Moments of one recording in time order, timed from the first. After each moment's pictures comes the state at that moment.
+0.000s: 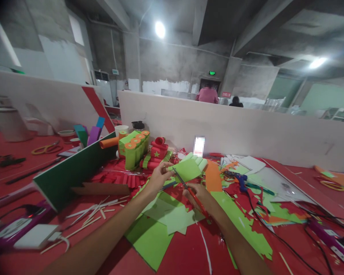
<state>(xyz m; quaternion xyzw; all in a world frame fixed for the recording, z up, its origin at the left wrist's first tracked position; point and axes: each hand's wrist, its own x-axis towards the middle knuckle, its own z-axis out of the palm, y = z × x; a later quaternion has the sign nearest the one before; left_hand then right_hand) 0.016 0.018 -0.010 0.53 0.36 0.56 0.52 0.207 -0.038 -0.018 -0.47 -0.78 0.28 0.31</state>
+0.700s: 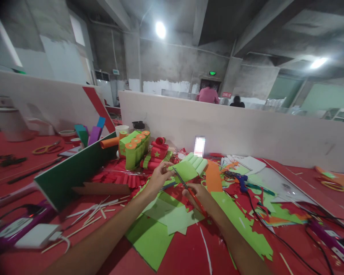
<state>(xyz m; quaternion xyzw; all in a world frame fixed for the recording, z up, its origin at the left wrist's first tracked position) 0.015 0.017 -0.008 0.54 0.36 0.55 0.52 0.208 -0.031 -0.027 -0.48 -0.78 0.24 0.31</state>
